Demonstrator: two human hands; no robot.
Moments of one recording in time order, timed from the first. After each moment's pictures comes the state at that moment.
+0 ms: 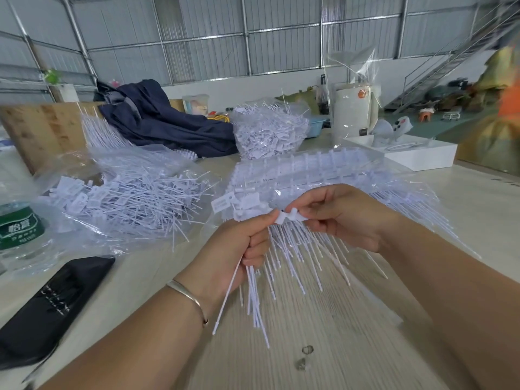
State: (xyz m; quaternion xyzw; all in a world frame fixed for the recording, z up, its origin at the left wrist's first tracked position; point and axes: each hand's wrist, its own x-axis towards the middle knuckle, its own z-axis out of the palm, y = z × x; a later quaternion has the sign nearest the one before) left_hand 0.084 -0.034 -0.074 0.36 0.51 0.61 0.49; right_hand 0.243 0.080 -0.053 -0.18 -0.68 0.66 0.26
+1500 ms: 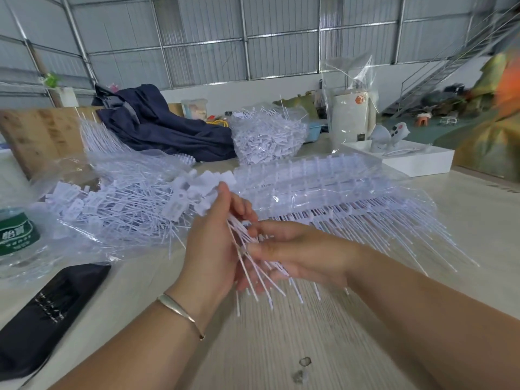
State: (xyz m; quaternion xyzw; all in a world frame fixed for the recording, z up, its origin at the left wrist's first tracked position) left_hand 0.094 -0.041 -0.058 0.32 0.40 0.80 0.32; right_hand 0.215 0.031 -0.062 -0.08 -0.71 0.69 0.09
